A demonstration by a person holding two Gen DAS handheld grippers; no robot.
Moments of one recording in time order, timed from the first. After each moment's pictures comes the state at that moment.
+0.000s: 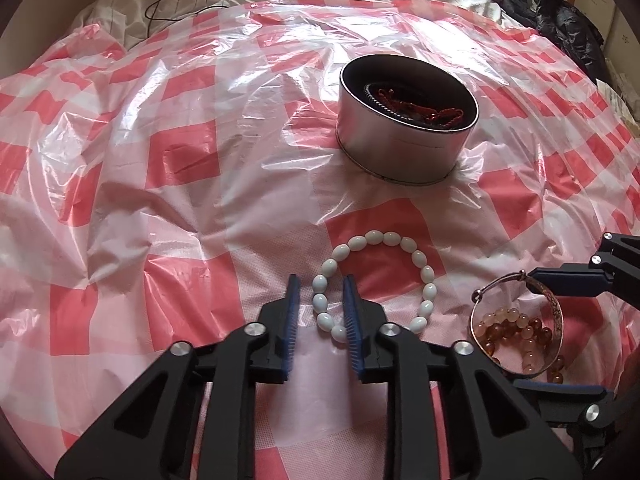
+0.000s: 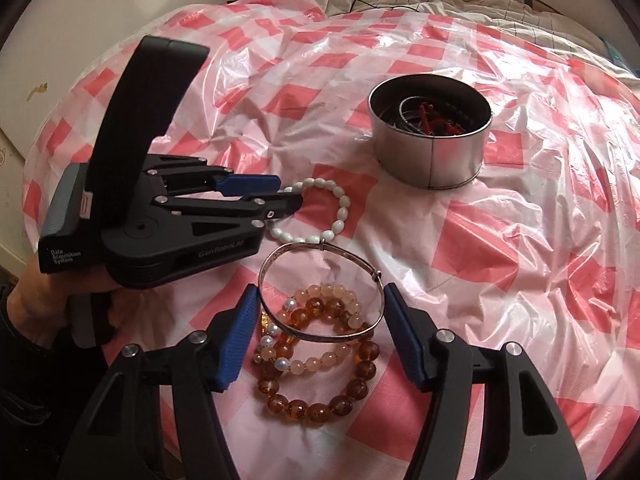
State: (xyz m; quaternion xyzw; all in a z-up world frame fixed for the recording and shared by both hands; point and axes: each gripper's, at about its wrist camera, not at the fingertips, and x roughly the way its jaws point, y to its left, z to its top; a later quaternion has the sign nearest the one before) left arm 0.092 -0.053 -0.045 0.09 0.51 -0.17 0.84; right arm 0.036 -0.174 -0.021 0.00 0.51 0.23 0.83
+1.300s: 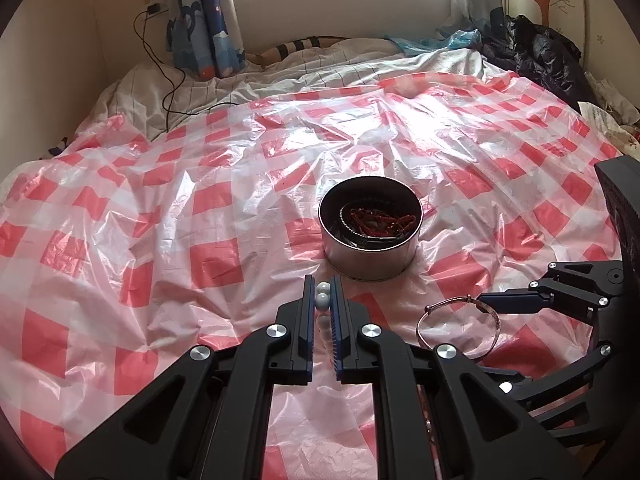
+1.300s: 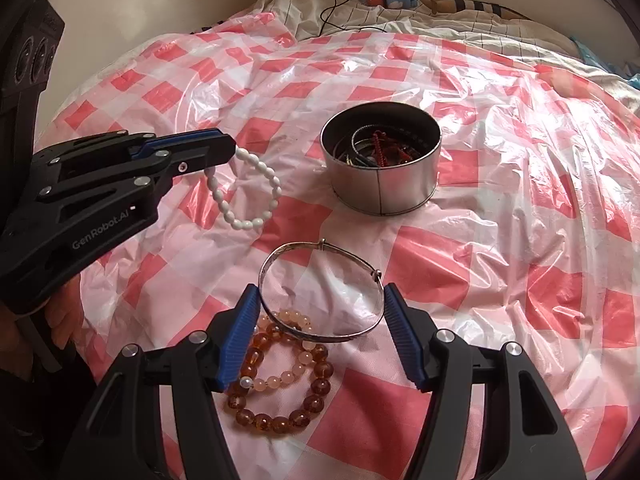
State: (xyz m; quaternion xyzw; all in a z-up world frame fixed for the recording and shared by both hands) left arm 0.062 -0.073 0.039 0.12 0.38 -0.16 0.91; right arm 0.042 -0.192 -0.007 0.01 0.47 0.18 0.86
